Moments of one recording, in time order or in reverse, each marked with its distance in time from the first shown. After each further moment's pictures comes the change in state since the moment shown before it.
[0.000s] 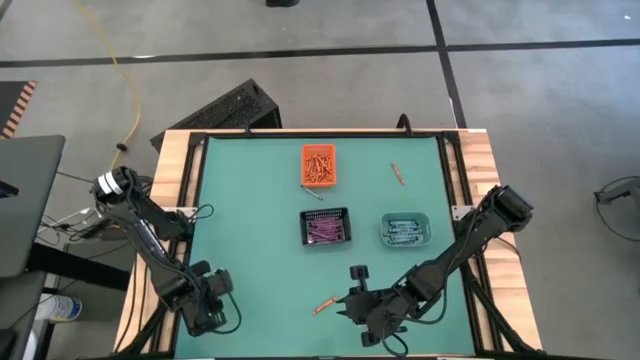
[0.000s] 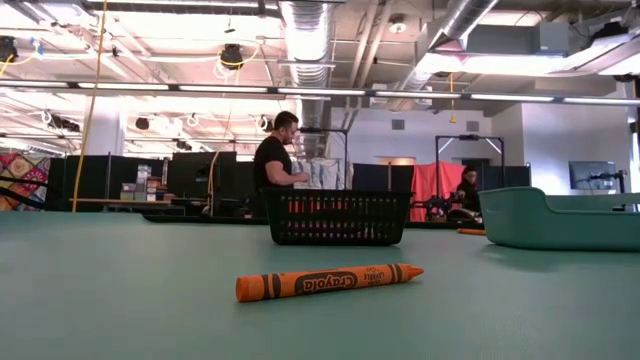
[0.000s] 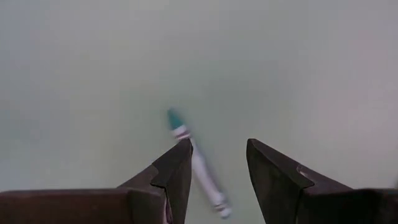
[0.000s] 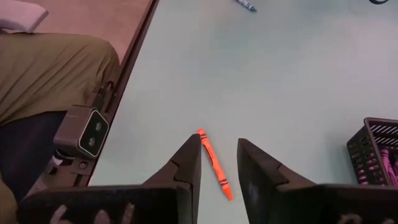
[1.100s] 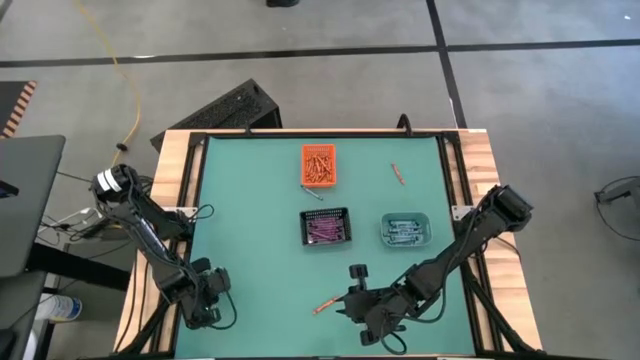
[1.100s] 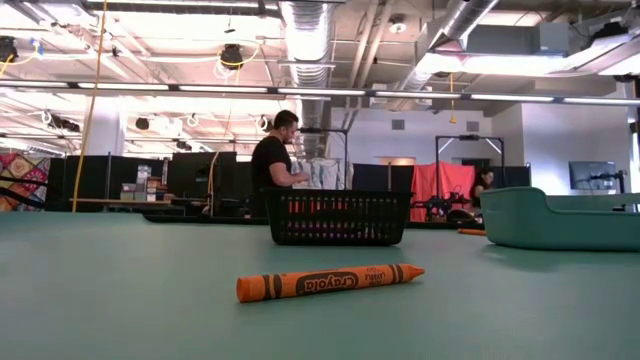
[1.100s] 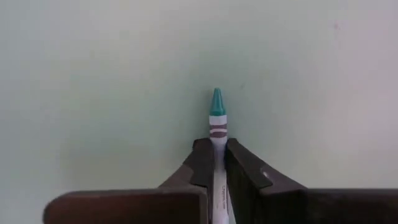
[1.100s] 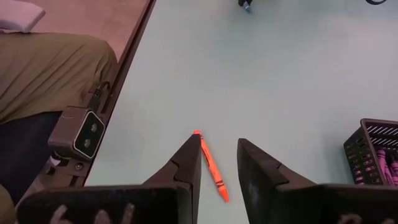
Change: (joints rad) left arm -0.022 -0.003 -0.192 0.189 0.033 0.016; right arm -0.011 0.000 0.000 0.001 -0.001 -0.007
